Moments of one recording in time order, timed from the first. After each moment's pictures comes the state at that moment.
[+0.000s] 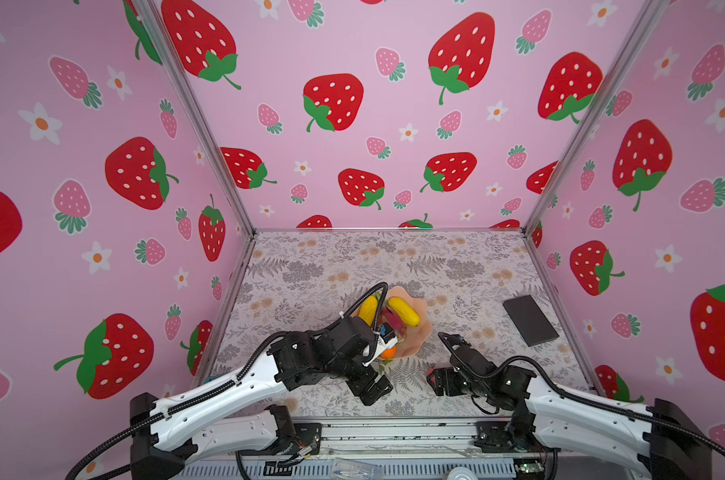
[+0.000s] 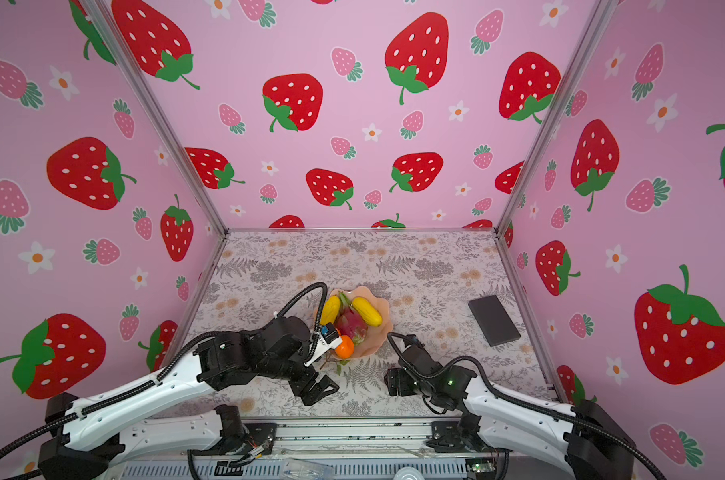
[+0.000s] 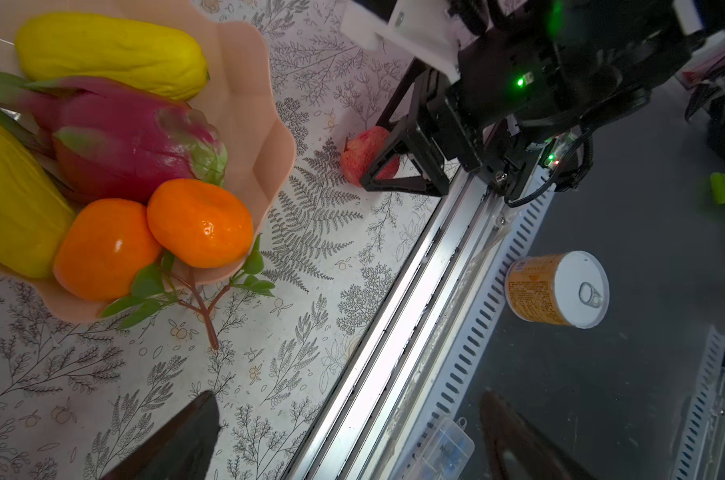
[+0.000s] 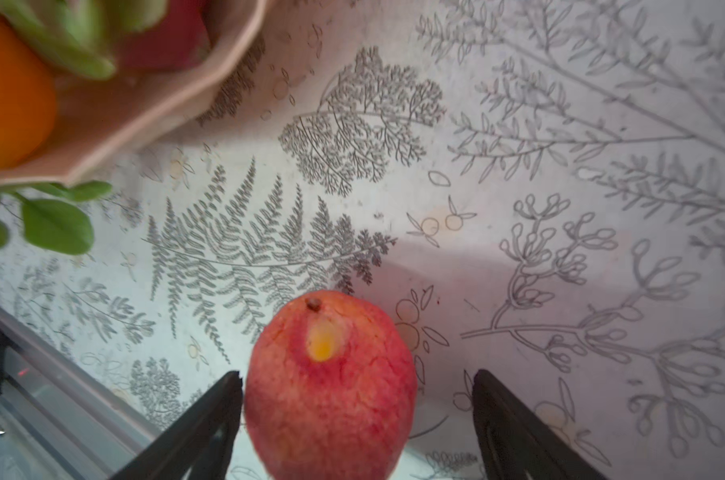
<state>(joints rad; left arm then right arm) -1.06 1.01 1.00 -0.93 0.15 -0.19 1.07 0.94 0.34 -0.39 0.06 0.78</state>
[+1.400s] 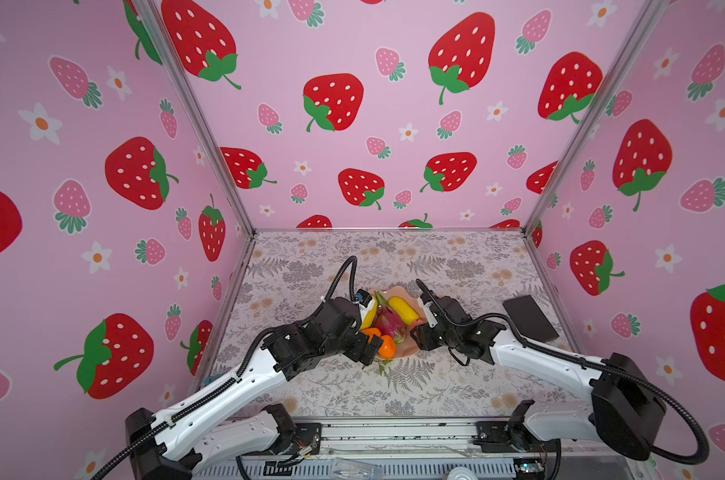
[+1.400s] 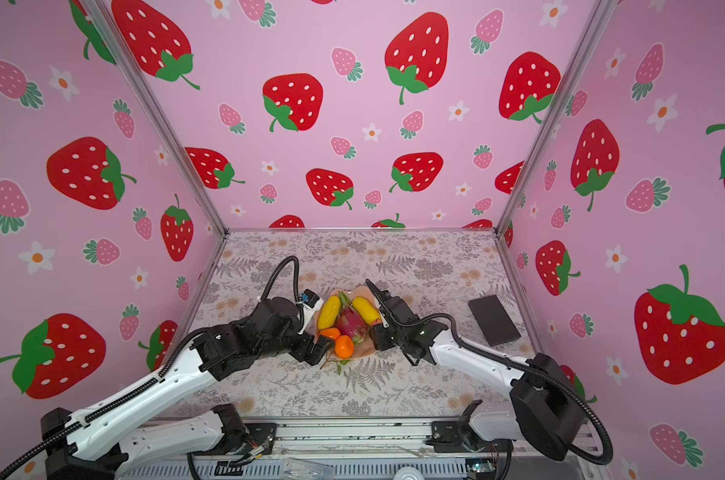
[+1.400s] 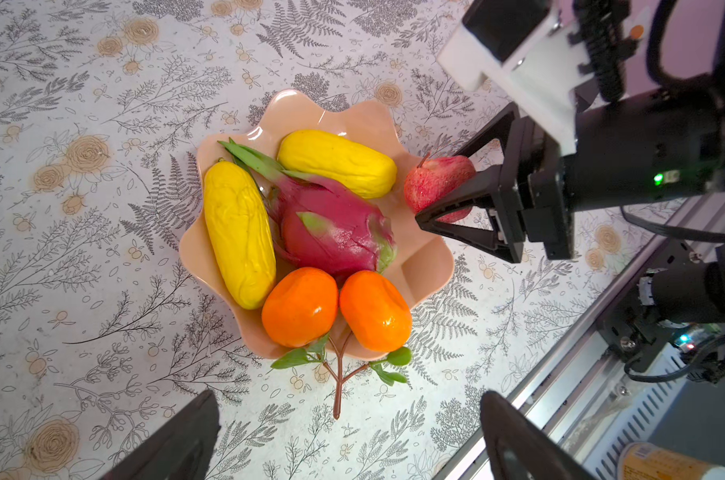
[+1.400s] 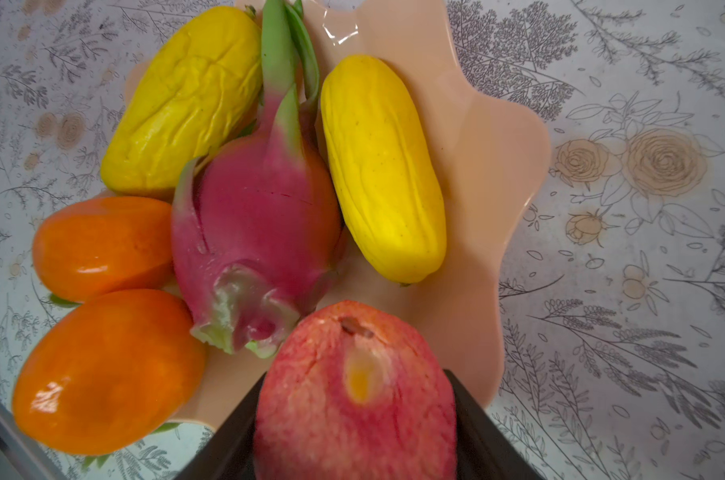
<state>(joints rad) -0.85 1.01 0.95 -0.75 -0.04 -0.26 0.87 1.33 0.75 -0.30 0.02 0.37</state>
